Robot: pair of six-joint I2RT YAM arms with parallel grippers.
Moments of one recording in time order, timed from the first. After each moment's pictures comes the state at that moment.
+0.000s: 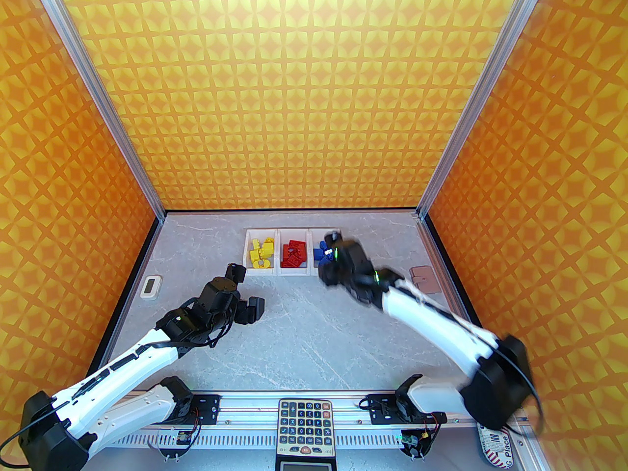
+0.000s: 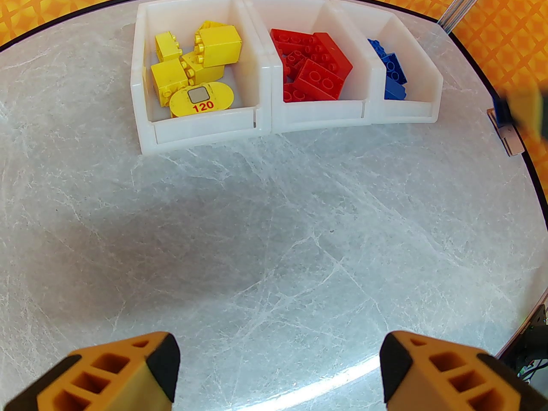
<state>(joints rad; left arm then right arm) -0.68 0.97 0.74 -0.49 -0.11 -0.44 0.50 1.48 1.20 -0.45 0.08 0.25</state>
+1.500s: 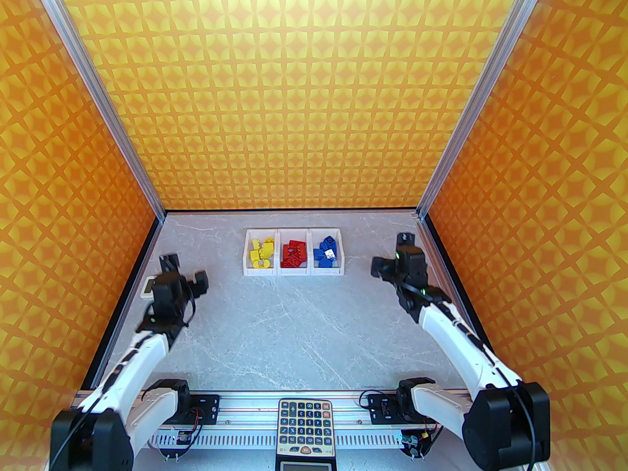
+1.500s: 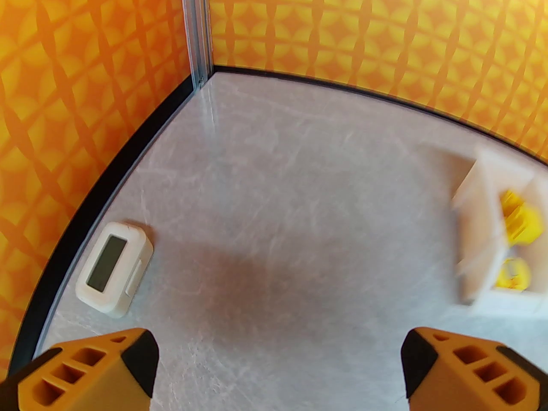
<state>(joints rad) 0.02 1.04 0.35 0.26 -0.23 -0.13 0.07 1.15 0.73 -0.19 0.27 0.13</state>
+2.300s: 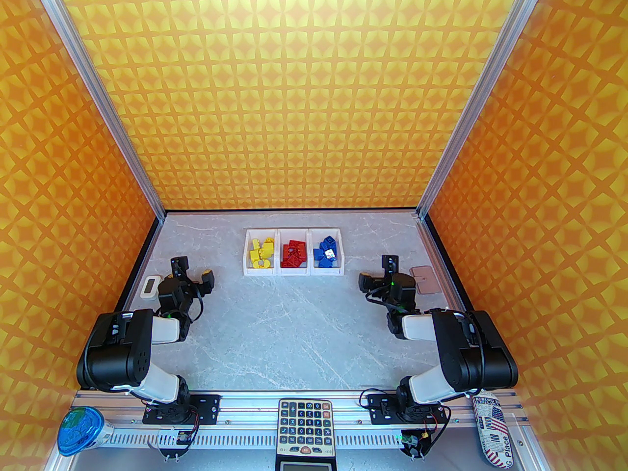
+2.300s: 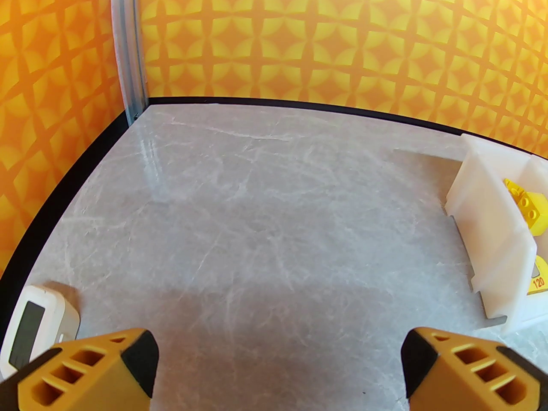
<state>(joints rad) 0.11 1.56 0.34 0.92 0.06 -0.04 0.02 1.53 0.37 0.80 -0.01 0.01</state>
